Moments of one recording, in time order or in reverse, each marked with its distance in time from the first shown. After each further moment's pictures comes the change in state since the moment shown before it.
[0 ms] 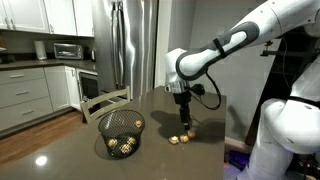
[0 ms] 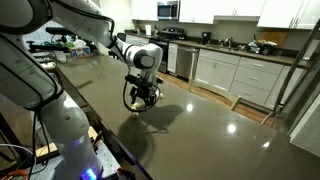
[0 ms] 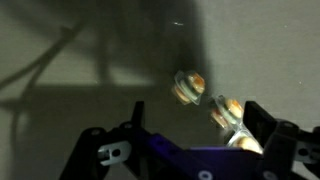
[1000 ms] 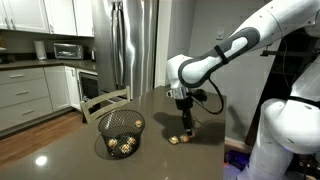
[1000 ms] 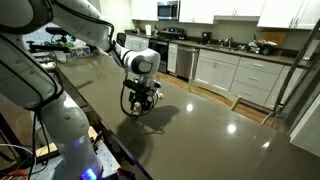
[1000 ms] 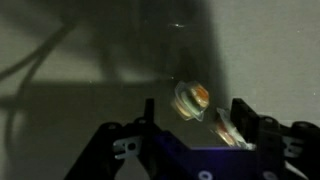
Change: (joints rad) arm 0.002 0.000 0.005 -0.067 0.000 0.066 0.000
